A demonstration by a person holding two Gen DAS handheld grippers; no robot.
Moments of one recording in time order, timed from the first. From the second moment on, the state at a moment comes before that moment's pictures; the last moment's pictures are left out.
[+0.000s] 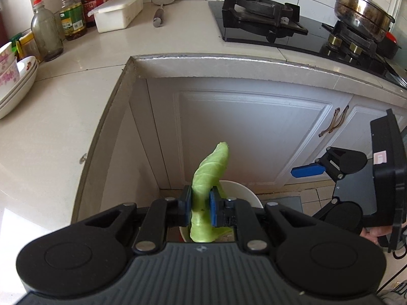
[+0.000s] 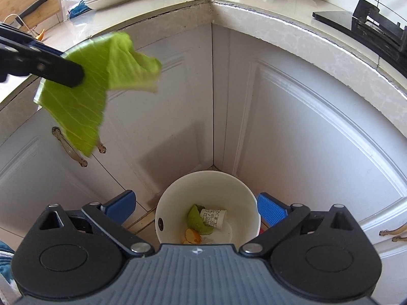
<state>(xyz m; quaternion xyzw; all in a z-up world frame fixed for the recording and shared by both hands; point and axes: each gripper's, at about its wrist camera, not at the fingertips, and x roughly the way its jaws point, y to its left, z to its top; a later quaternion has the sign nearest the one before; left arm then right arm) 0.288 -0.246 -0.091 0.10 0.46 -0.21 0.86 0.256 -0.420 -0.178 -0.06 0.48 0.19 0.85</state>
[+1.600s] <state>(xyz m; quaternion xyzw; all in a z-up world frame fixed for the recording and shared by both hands) 0.326 -0.317 -0.213 0.14 0.49 -0.24 0.83 0.235 -0.428 -0.193 -0.07 0.51 0.11 0.85</state>
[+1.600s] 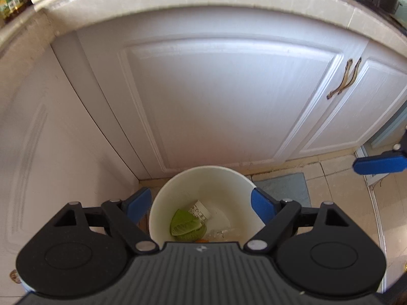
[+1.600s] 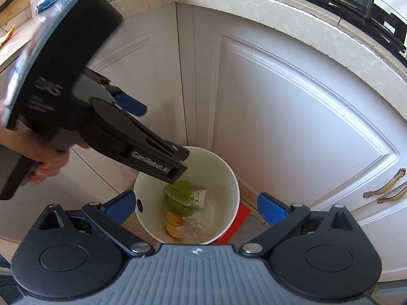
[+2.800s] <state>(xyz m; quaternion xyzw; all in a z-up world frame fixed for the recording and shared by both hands) 0.269 -0.018 -0.028 0.05 0.39 0.07 0.92 0.282 -0.249 -0.041 -0.14 0.38 0.30 0.87</state>
